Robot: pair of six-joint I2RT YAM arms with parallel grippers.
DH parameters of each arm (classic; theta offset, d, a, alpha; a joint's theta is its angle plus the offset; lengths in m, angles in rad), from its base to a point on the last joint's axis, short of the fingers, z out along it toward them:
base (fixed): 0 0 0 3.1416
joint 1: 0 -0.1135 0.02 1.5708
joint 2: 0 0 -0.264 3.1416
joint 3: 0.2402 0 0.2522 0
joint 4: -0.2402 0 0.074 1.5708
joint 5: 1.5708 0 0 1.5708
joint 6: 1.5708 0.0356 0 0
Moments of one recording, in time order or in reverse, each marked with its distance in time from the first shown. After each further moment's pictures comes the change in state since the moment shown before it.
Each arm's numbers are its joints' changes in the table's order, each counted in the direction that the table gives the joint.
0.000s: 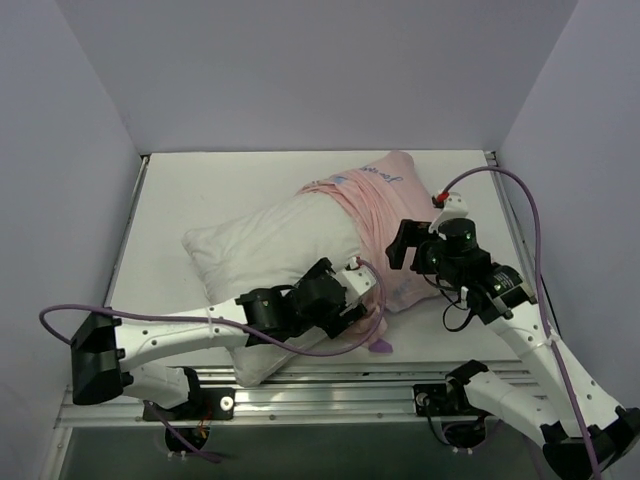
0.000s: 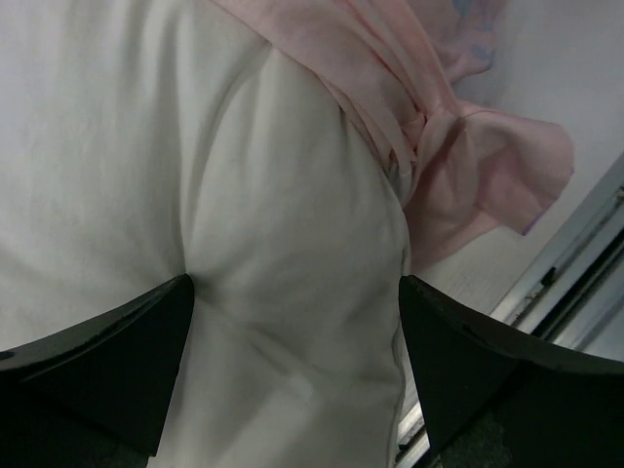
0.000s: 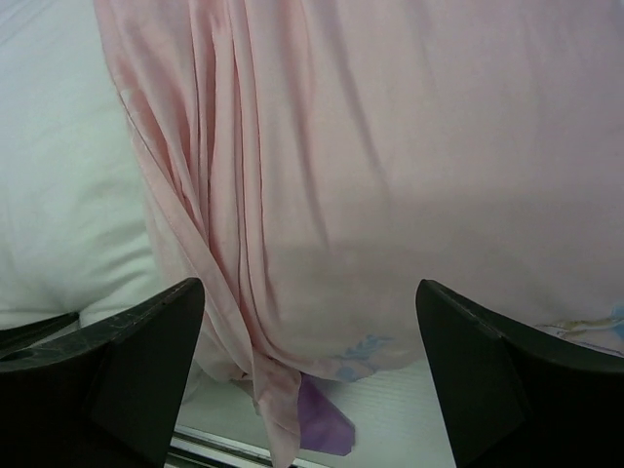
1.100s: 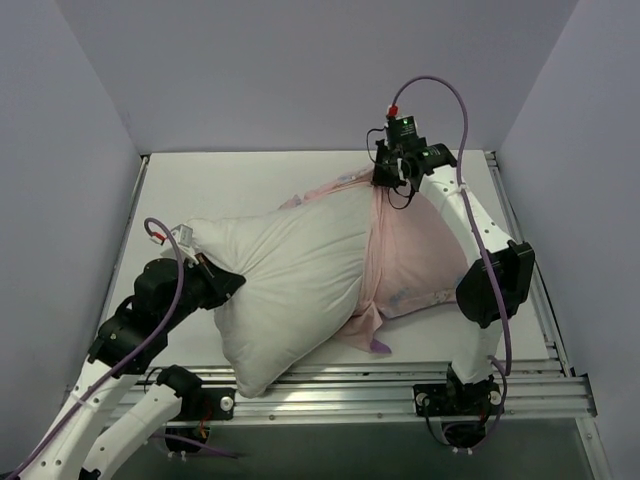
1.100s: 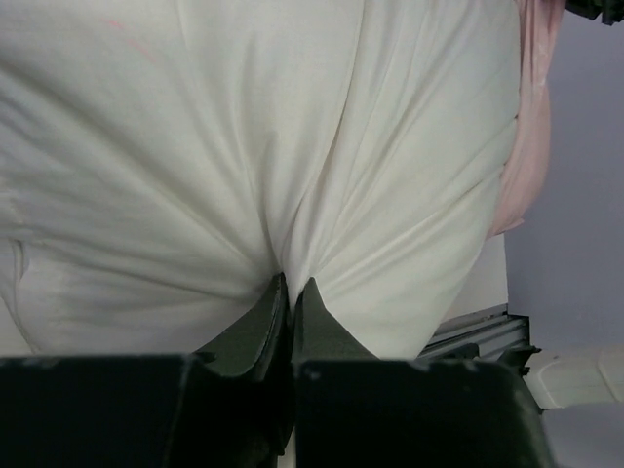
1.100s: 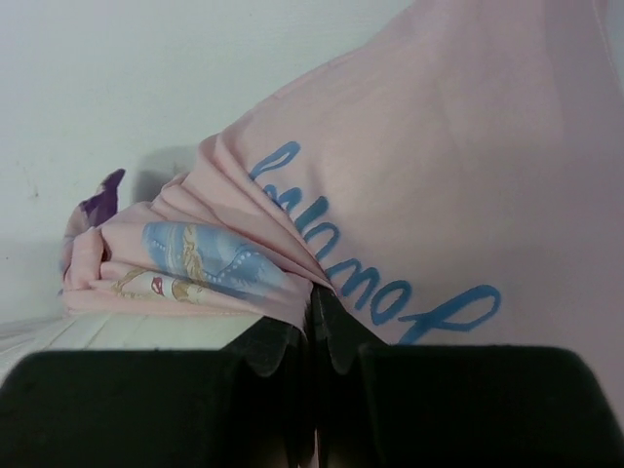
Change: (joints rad) left arm -0.747 -0.720 -0.211 -0.295 0.383 -0.789; right arm 0.138 0.943 0.889 -0.157 -0.055 -0.005
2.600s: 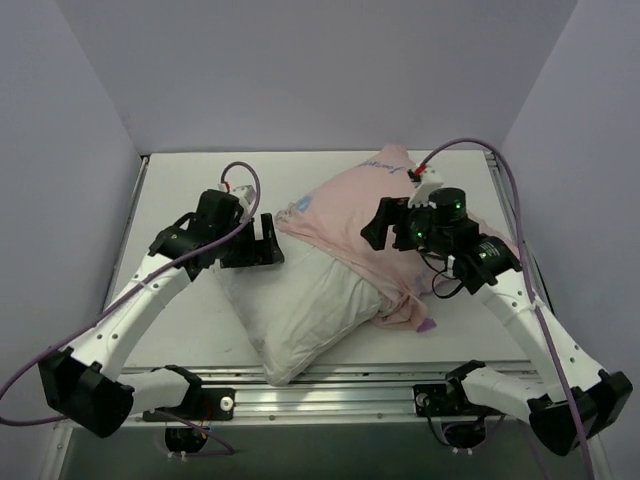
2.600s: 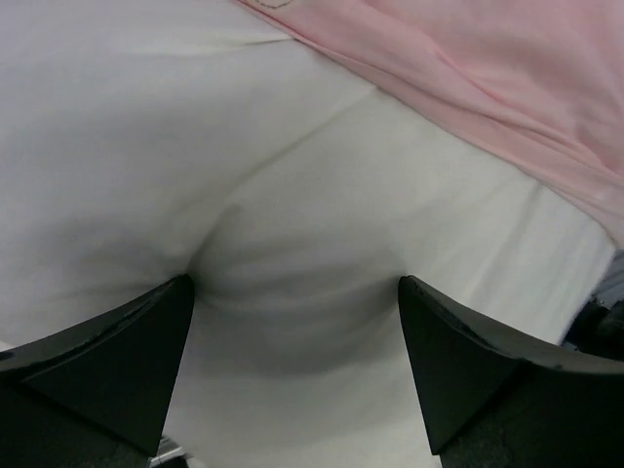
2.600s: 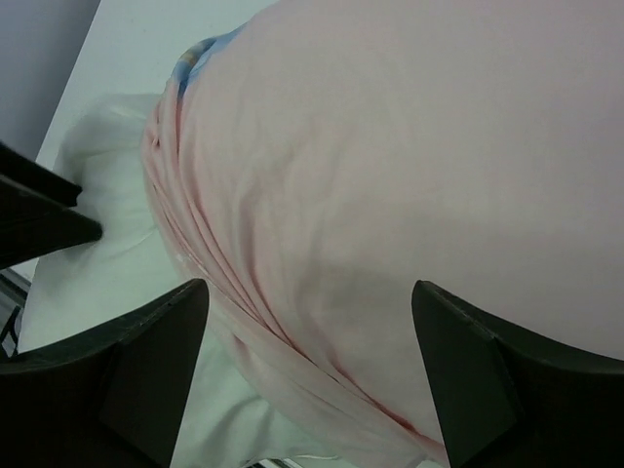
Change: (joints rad) left arm -0.014 0.606 0.370 -0.125 0.139 0.319; right arm -0.074 -0.815 -0.763 0.259 -0.247 -0.049
